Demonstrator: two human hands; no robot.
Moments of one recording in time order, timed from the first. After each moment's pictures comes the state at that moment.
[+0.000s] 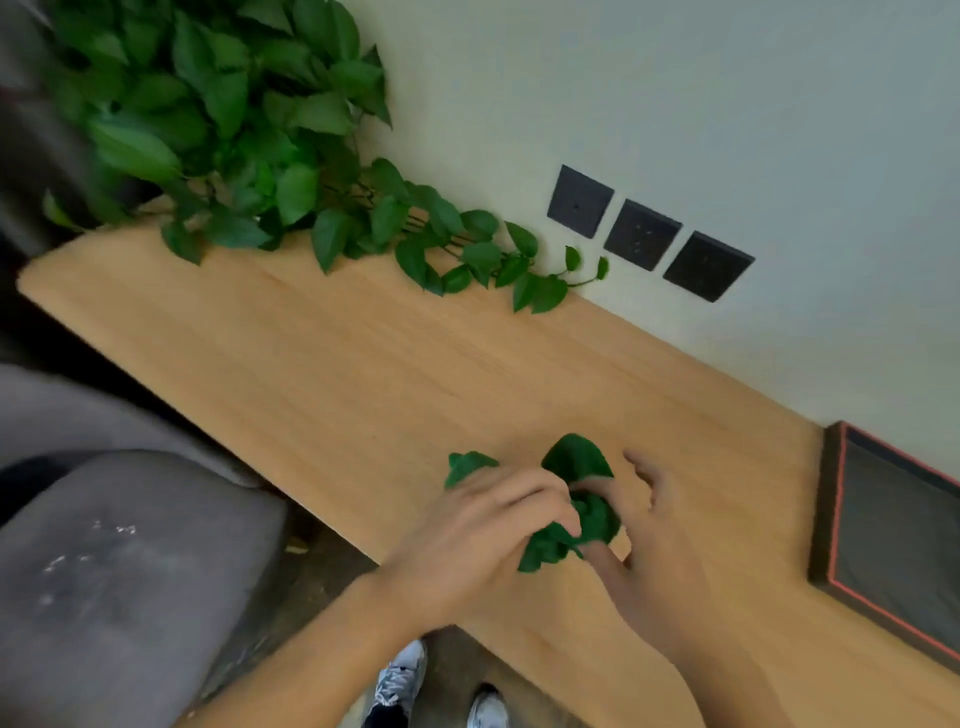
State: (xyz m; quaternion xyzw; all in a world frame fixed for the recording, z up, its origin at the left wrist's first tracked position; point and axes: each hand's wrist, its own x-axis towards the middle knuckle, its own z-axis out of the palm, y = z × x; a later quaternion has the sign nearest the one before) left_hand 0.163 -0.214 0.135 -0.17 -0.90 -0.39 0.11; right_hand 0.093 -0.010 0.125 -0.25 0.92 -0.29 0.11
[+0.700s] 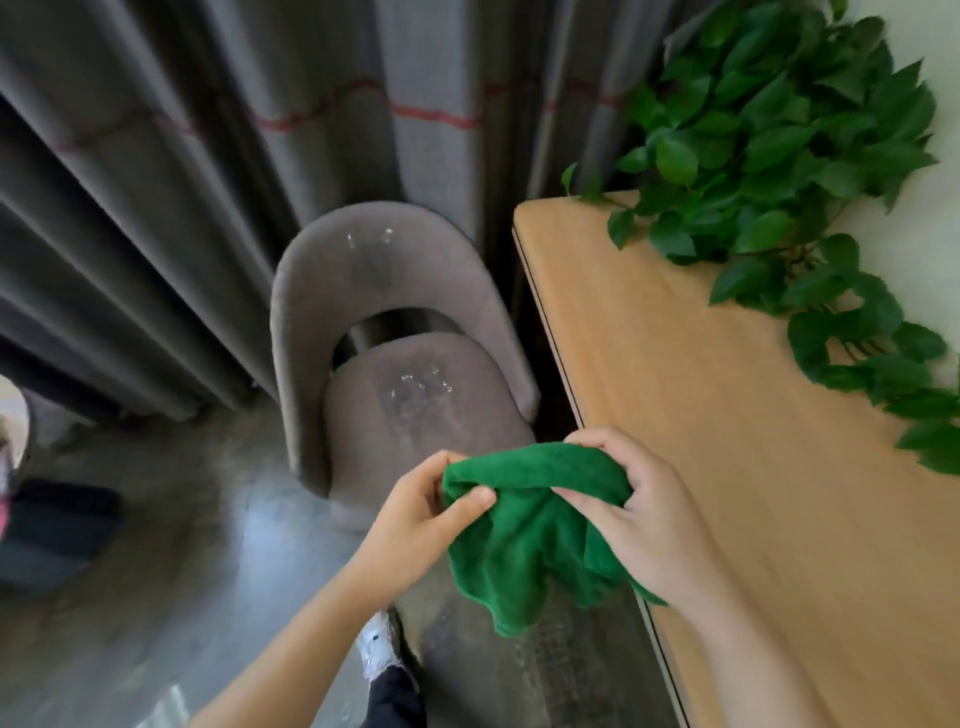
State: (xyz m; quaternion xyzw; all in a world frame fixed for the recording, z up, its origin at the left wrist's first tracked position) left_hand 0.435 -0.279 0.118 0.40 -0.60 -0.62 0.32; right_hand 0.222 -0.216 0.164 -0.54 0.63 -0.42 0.37
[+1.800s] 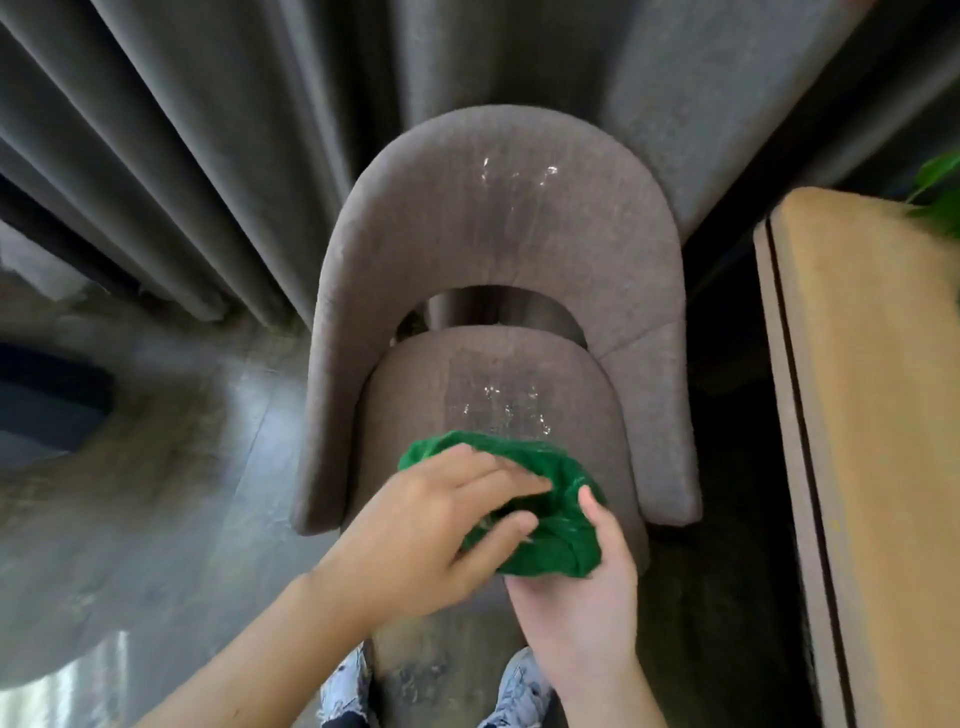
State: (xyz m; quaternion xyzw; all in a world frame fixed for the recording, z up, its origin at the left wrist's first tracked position) left_hand 0.512 -0.515 -0.031 0.42 -0.84 -0.28 0.22; right_hand 0.355 -0.476 -0.063 0.06 0.39 -0.54 0.74
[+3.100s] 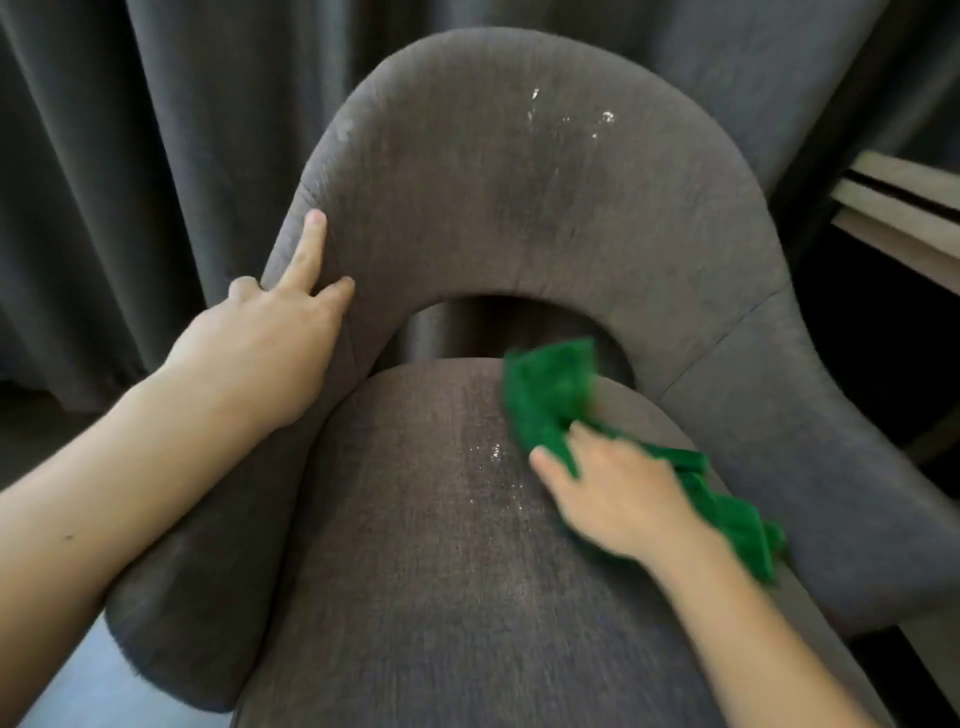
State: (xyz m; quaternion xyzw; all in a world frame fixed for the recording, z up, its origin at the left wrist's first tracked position) left_hand 0.644 -0.638 -0.256 0.67 -0.73 0.12 0.07; right_hand 0.351 -0.607 -0.311 -0.71 0.70 0.02 0.05
